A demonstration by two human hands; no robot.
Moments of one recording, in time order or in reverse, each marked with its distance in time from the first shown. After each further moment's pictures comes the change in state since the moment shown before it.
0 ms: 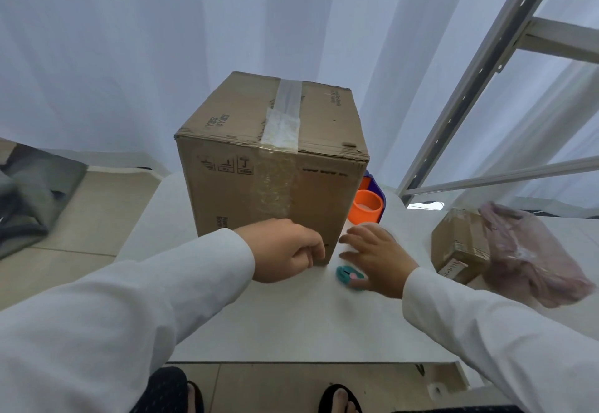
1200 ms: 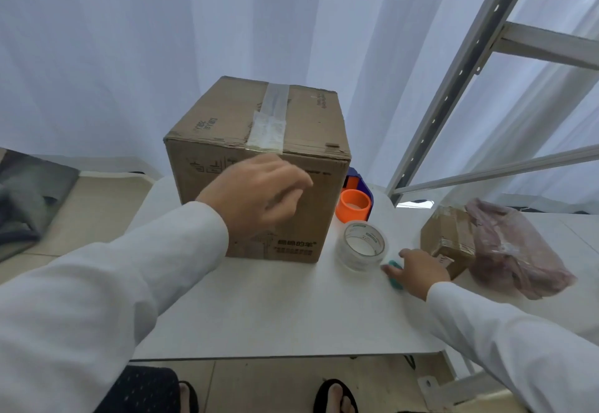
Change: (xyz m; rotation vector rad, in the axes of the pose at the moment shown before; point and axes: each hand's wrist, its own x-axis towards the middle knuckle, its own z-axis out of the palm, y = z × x) left_hand -0.005 -0.014 -0.027 0.240 0.851 0.422; right_hand -0.048 0.032 0.033 0.537 -0.182 0.883
